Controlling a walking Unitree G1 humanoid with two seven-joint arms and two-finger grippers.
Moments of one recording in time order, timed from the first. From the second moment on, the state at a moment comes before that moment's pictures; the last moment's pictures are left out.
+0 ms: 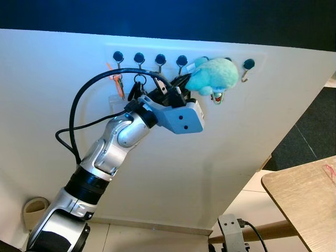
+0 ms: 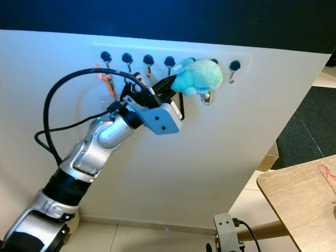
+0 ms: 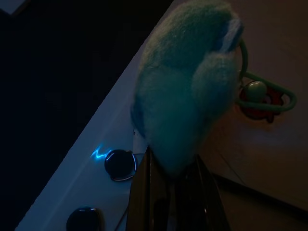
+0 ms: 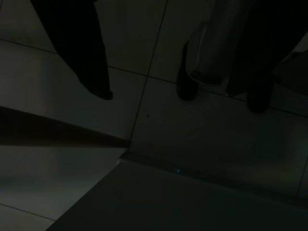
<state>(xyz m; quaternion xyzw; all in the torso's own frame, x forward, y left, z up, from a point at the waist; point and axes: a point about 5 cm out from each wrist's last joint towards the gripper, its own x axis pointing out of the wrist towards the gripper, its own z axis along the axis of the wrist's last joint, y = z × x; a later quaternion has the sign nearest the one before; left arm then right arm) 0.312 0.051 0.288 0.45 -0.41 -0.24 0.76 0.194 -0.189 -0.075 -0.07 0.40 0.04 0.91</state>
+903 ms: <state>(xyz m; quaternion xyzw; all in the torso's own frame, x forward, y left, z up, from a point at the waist) 0.313 0.053 0.297 0.43 -0.43 -0.22 0.76 0.193 -0.189 -0.075 -0.07 0.40 0.04 0.91</state>
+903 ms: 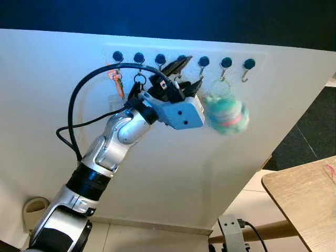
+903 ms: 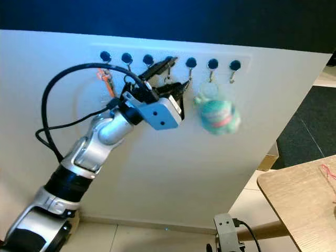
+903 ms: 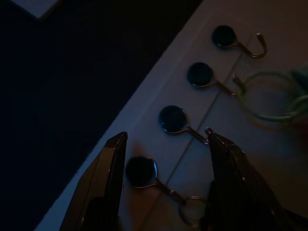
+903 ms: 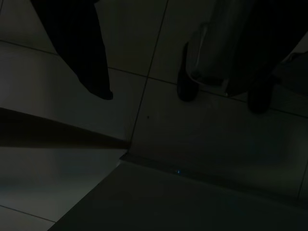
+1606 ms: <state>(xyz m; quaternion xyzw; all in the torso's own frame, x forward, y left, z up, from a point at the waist) 0.254 0.063 0.247 0.02 -0.25 -0.60 0.76 0.189 -0.193 -0.077 -0.07 0.41 0.04 0.91</state>
